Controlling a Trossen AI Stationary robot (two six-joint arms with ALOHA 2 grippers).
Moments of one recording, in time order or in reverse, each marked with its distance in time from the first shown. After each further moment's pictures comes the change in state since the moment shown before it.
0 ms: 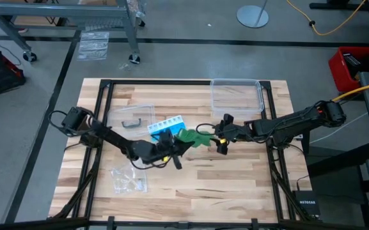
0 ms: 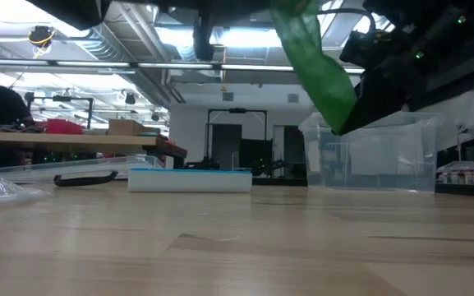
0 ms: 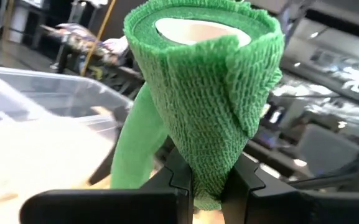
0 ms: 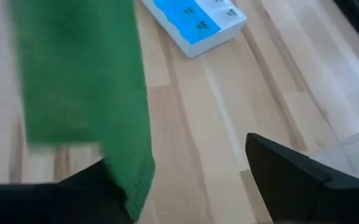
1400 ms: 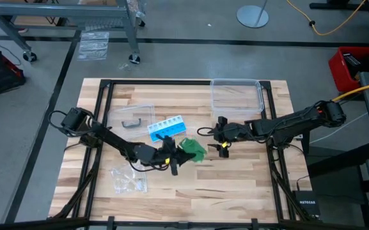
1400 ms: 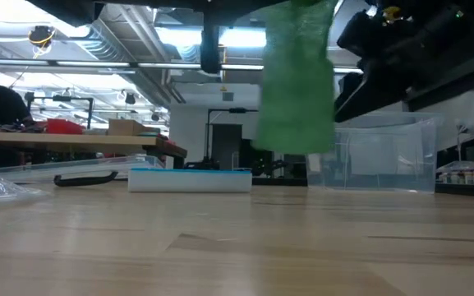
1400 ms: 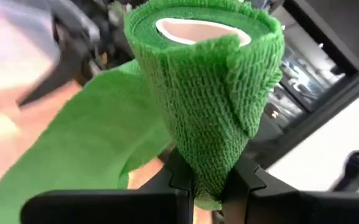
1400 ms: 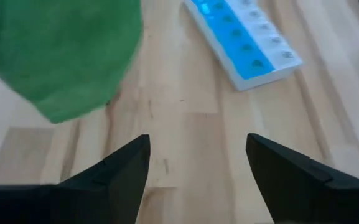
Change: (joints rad) left arm -0.040 0.000 0.000 -0.115 0.187 -0.397; right arm 0.001 0.000 -0.001 0.098 -0.189 -0.182
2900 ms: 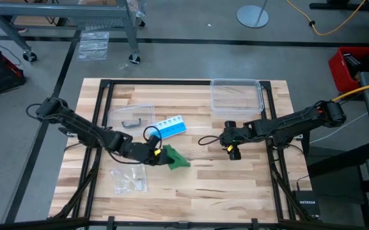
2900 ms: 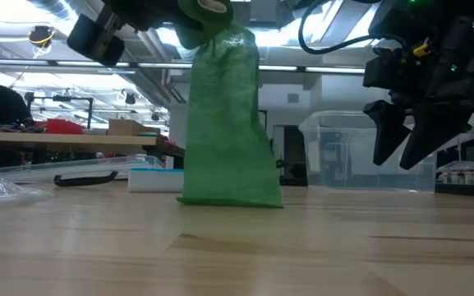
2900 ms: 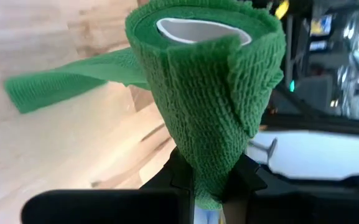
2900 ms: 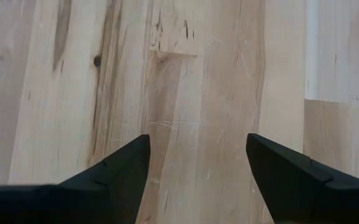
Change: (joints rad) left arm -0.019 -0.387 0.000 -0.965 0.243 -0.844; right arm -0.001 0.000 0.000 -0.386 -0.050 -0.006
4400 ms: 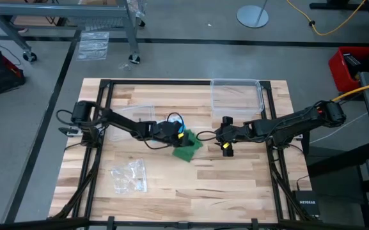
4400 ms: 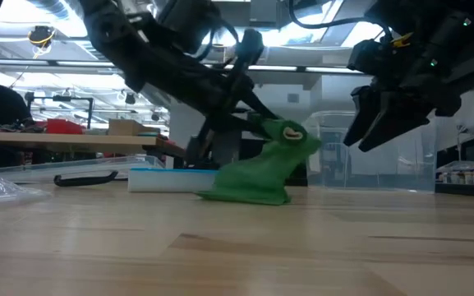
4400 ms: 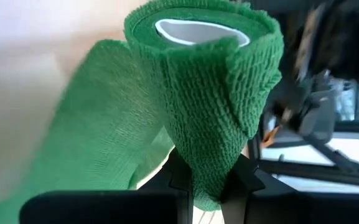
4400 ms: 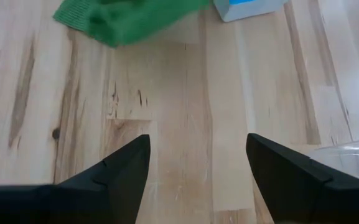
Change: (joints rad) left arm 0.385 0.444 0.001 0.518 0.311 0.264; right arm 0.000 0.000 0.000 0.177 0.150 0.000
